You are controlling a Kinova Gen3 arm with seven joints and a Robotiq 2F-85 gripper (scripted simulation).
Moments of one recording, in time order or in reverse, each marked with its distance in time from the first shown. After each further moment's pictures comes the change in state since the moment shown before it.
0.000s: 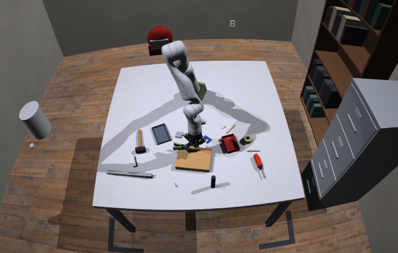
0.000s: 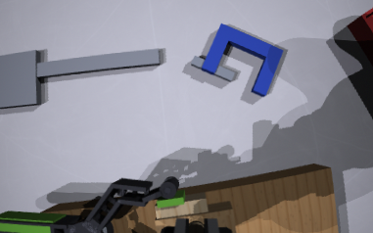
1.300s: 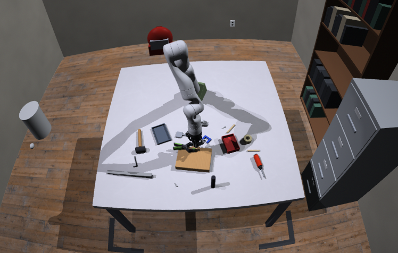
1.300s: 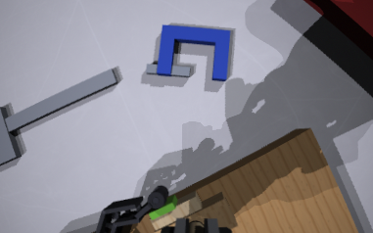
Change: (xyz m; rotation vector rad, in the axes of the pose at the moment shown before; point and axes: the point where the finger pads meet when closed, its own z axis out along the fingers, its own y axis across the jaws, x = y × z) arm 0.000 0.000 0.000 0.000 -0.001 0.315
